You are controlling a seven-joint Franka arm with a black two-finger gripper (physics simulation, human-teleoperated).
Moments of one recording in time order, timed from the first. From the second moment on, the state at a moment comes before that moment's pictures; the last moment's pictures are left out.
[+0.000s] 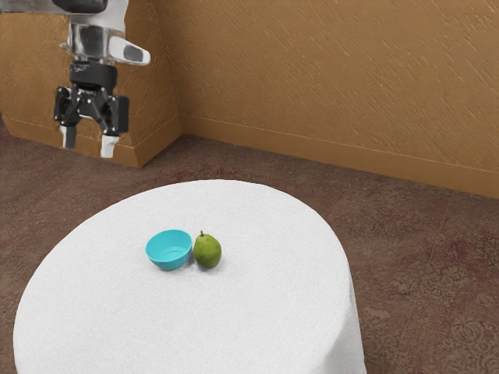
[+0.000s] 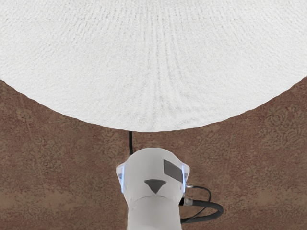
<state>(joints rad) -0.19 0.07 0.22 -1.39 -0.01 0.92 0.03</state>
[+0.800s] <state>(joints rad) -0.10 0.37 0.25 -1.46 -0.11 1.64 0.19</state>
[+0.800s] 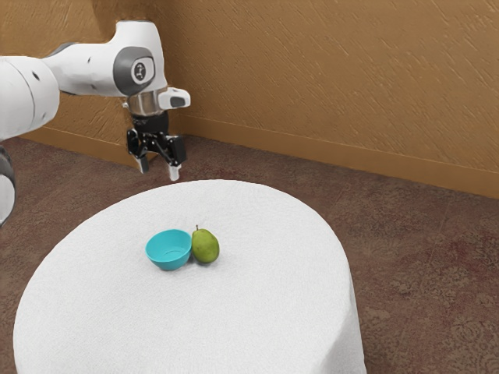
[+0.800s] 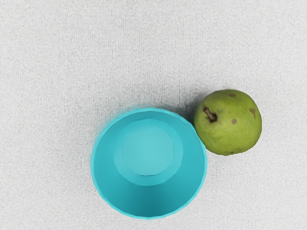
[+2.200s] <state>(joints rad) -0.08 0.58 0.19 -1.65 -0.47 1.97 0.94</state>
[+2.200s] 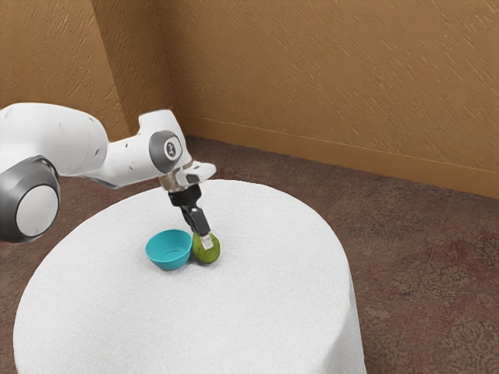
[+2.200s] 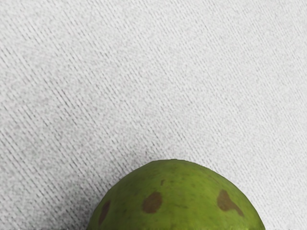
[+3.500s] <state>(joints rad) -0.09 0.49 0.19 -1.67 -0.48 1.99 1.02</state>
